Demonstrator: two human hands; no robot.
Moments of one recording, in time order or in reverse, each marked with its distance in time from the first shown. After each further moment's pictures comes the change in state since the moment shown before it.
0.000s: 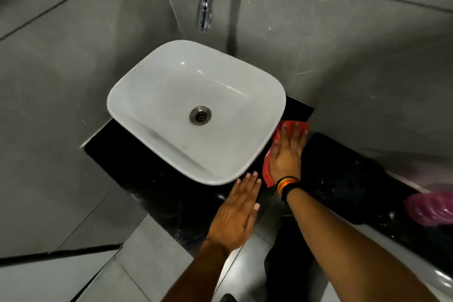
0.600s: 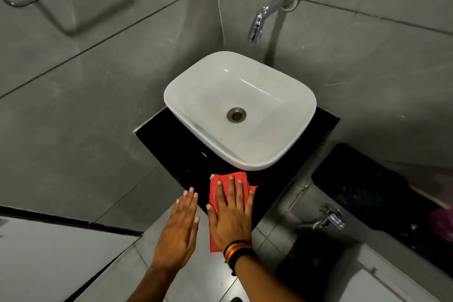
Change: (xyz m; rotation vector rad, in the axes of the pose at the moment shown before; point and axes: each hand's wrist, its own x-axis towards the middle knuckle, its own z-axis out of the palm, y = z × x) left_hand -0.188 -0.059 -0.076 0.054 0.158 -0.512; right_hand -0.233 -0.103 0.068 -0.327 -0.351 -0.398
